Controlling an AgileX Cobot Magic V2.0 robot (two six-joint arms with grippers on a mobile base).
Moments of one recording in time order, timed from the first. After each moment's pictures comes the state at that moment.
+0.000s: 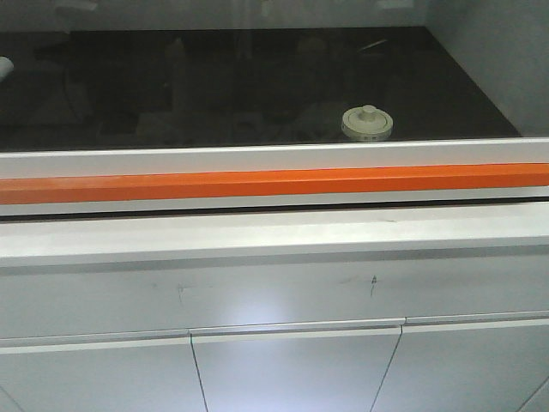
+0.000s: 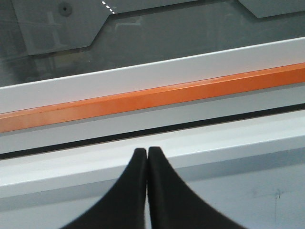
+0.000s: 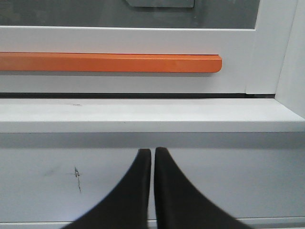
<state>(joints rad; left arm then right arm) 0.02 -0.01 0.03 -0.02 0.07 0.10 -0.01 -0.02 0.03 -0.07 0.16 0.01</state>
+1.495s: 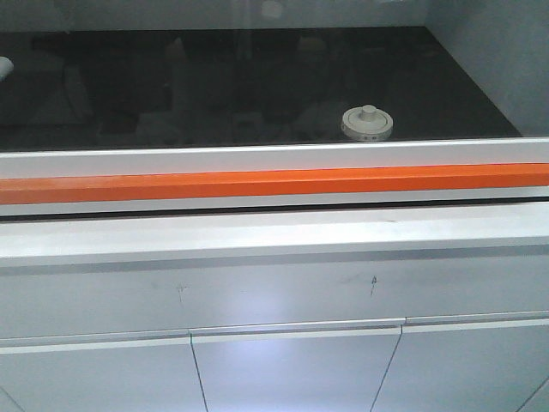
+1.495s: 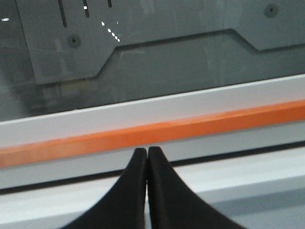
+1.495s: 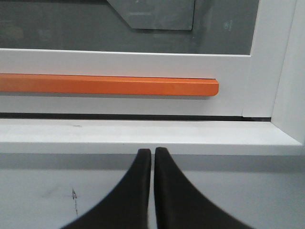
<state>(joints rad) 0.02 -0.01 0.03 -0.02 -0.07 0.09 -0.01 -0.02 0.03 -0.08 0.08 0.01</state>
